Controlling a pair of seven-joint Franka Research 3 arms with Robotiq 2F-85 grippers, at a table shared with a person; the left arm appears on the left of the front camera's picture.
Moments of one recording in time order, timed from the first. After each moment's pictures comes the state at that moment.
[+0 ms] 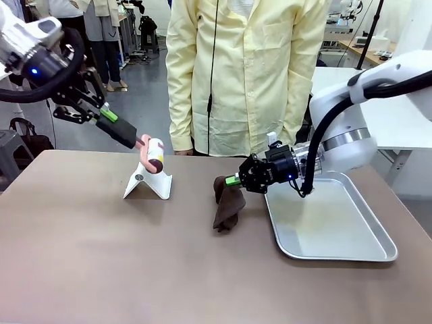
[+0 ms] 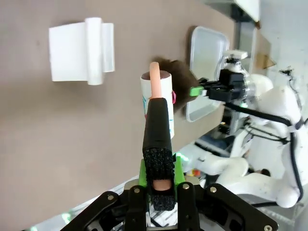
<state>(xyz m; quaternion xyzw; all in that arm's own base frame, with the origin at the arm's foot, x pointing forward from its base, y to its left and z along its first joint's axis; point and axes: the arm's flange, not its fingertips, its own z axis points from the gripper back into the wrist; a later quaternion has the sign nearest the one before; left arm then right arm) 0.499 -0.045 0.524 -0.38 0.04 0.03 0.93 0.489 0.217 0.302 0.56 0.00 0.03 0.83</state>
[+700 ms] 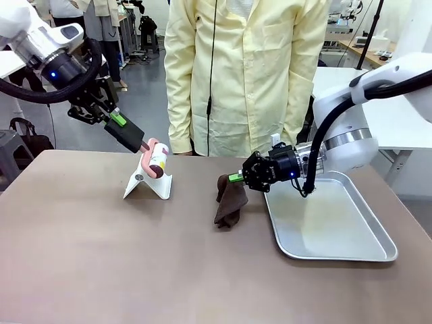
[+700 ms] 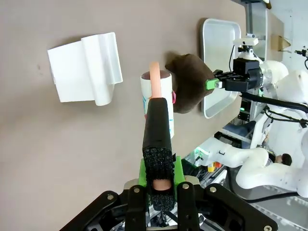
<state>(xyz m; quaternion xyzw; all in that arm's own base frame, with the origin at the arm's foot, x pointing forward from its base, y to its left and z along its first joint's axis) 0.529 -0.061 0.513 -0.35 0.04 -0.03 0.94 0.500 0.207 0.299 0.57 0.01 0.00 0.82</state>
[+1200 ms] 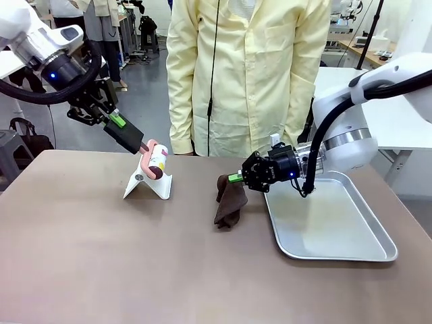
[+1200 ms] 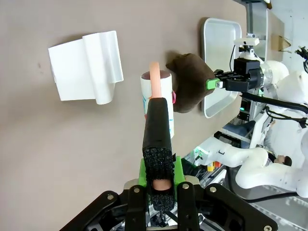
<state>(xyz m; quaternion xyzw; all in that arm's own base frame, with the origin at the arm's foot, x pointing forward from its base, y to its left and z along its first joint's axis) 0.529 -0.060 0.512 -0.35 0.04 -0.03 0.94 0.500 0.207 0.299 0.57 0.01 0.00 0.82</state>
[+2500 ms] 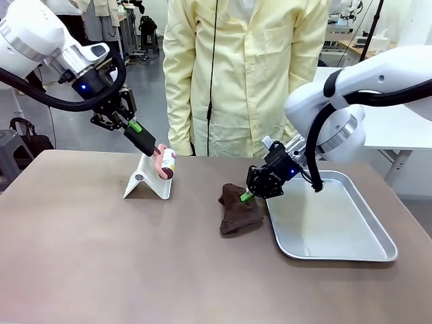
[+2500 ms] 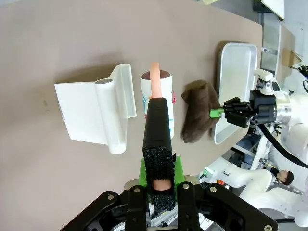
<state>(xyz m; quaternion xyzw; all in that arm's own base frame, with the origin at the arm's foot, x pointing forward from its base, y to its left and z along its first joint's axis) 0.592 -0.085 0.470 -0.33 0.04 -0.01 0.94 0.505 0.215 0.310 0.35 0.04 0.04 0.94</state>
